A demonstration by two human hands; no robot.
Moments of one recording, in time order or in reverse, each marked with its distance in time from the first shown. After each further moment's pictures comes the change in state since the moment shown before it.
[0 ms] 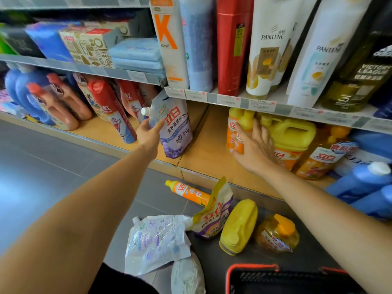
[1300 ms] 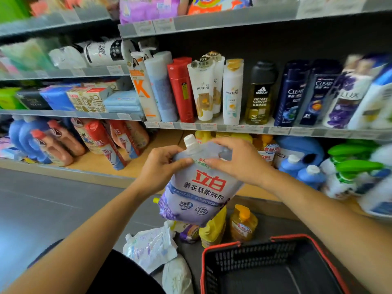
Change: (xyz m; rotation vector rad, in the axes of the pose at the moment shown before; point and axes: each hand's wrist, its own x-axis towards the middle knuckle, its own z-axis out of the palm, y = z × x) left_hand -0.254 0.141 -0.002 0.389 -0.709 0.586; right_hand -0.142 -0.012 -0.204 0.618 0.038 -0.212
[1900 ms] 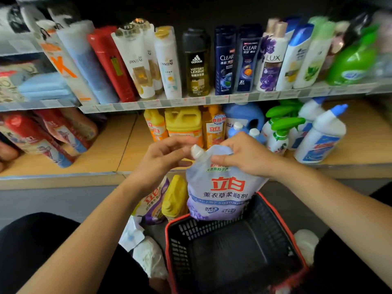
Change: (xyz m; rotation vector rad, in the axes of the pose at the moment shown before) left_hand -0.016 0.038 0.118 -0.625 -0.306 -0.118; right_hand -0.115 0.047 -0.070 0.099 -0.133 0.217
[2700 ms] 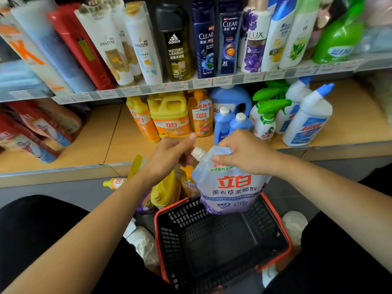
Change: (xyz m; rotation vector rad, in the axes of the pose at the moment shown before) left_hand 0.023 -0.031 0.046 0.285 0.014 -0.141; right_hand -0.032 0.031 -0.008 -0.221 -0.011 0.074
